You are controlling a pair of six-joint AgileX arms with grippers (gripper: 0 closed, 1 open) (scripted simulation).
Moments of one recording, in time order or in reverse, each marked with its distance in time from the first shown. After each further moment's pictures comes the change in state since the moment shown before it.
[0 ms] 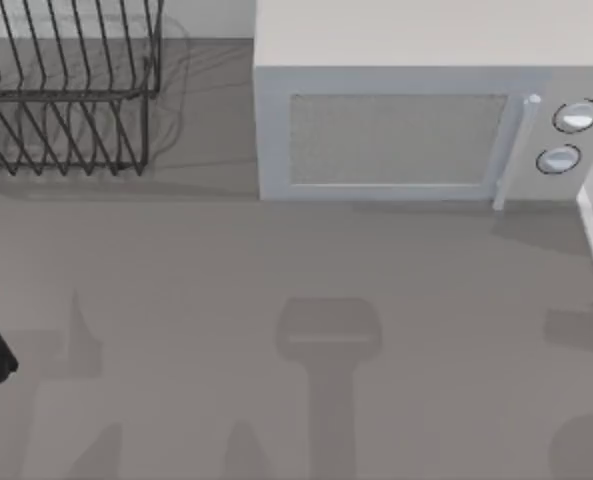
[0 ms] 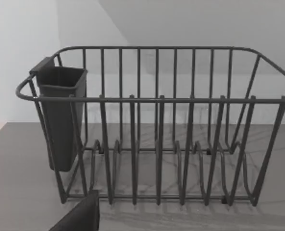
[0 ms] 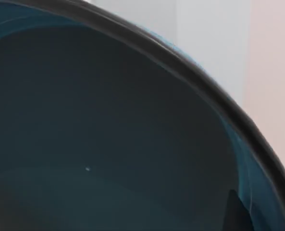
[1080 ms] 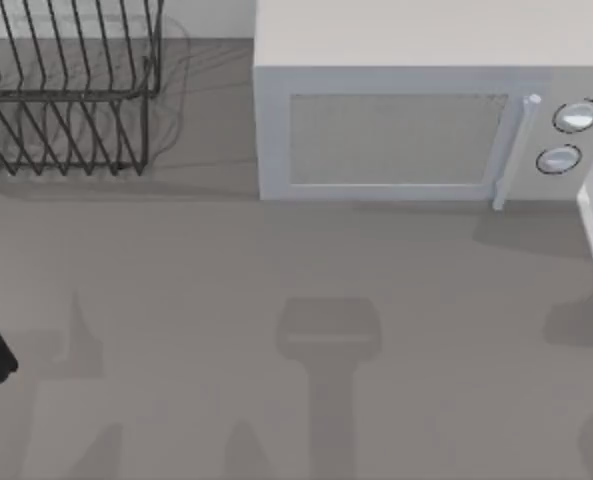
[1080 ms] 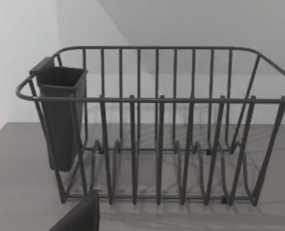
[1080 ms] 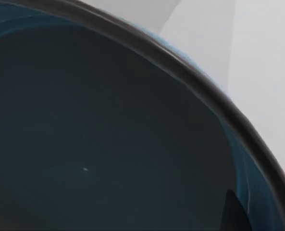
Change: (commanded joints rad) left arm 0.000 0.000 0.000 0.000 0.000 0.000; right arm 0.021 0.236 -0.060 0.484 -0.084 0.000
